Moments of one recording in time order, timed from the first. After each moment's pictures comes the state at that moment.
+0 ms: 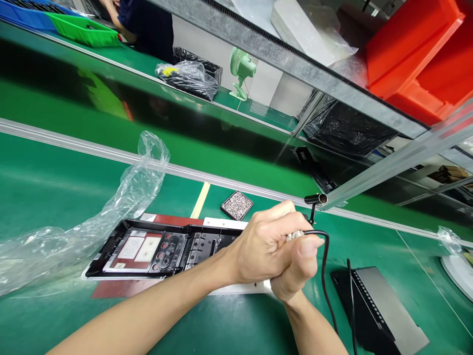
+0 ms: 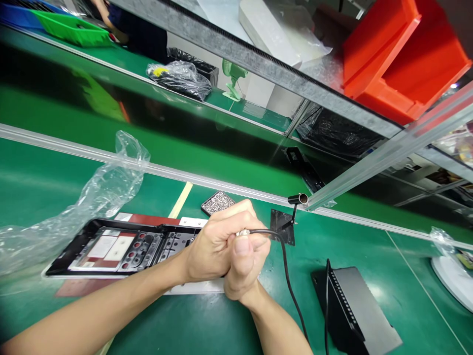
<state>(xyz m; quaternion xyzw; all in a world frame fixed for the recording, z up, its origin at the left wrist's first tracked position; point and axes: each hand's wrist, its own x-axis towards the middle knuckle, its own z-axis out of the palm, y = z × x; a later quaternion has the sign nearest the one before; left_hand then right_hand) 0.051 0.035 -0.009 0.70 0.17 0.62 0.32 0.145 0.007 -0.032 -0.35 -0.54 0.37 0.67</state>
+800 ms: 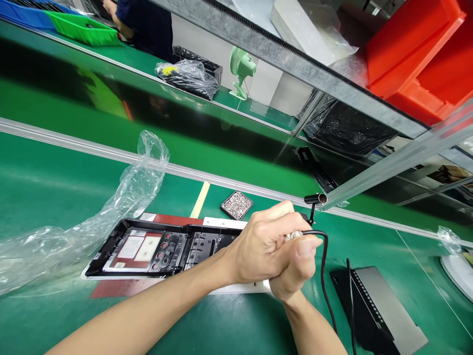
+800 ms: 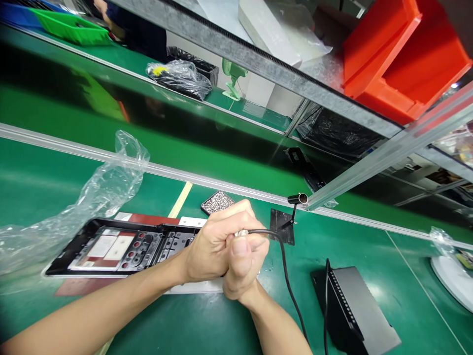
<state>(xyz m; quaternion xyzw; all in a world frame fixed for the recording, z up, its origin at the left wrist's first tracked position) 0.052 0.035 -0.010 0.70 0.17 0.62 0.31 0.144 0.007 -0.032 -0.34 -0.55 0.36 0.67</state>
